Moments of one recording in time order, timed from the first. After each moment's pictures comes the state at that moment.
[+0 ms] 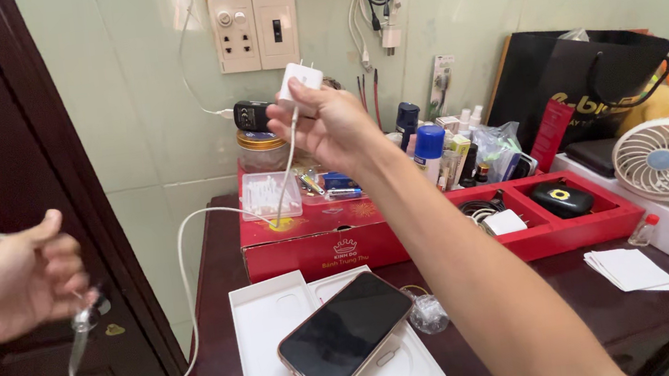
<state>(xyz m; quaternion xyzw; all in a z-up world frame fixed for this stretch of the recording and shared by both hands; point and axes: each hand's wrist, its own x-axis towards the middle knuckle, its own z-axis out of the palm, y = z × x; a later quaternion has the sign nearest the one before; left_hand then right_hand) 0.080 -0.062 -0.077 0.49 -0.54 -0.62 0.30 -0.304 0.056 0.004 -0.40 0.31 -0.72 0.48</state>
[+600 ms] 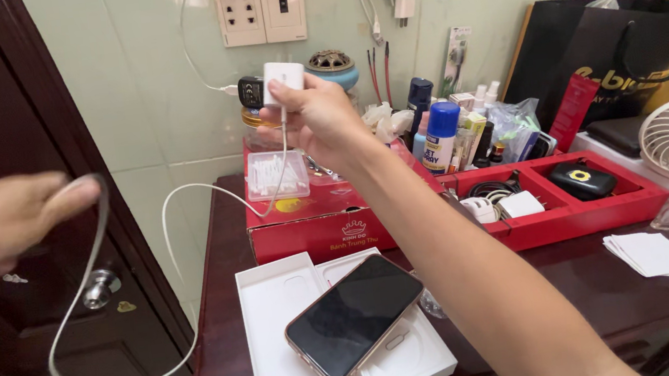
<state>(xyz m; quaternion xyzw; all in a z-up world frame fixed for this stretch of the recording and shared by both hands) 0.048 -0.025 0.001 0.60 -0.80 -0.03 -0.03 -0.286 0.037 -0.022 -0.45 0.34 -0.69 0.45</state>
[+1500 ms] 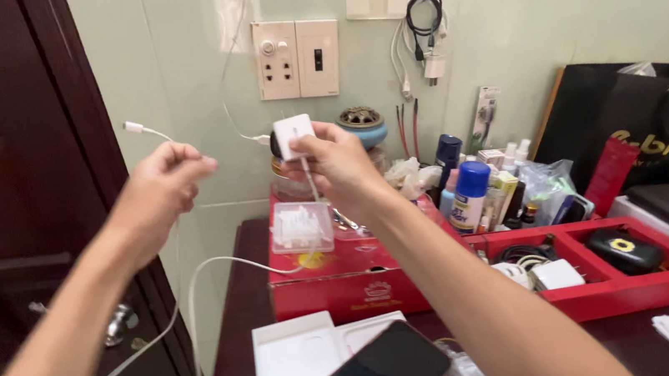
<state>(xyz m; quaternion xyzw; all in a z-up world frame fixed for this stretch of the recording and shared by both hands) -0.040 -0.037 -0.004 0.29 -0.70 -0.44 0.48 -0.290 0.001 -0.019 -0.50 0.33 -0.68 0.43</state>
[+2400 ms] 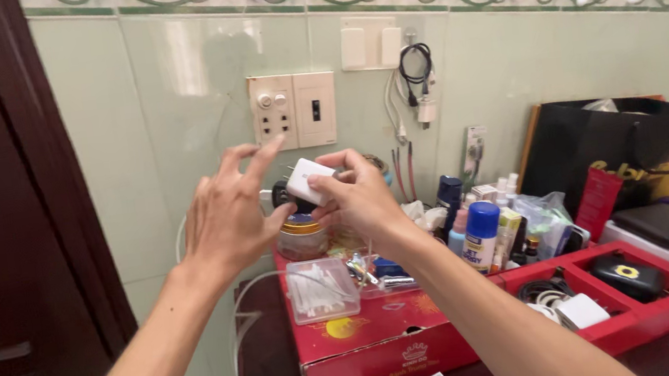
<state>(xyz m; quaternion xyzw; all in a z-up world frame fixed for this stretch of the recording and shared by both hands) -0.101 -0.078 0.019 0.20 -0.83 0.10 0.51 -0.280 0.005 0.015 -0.50 0.50 -0.66 0.25</state>
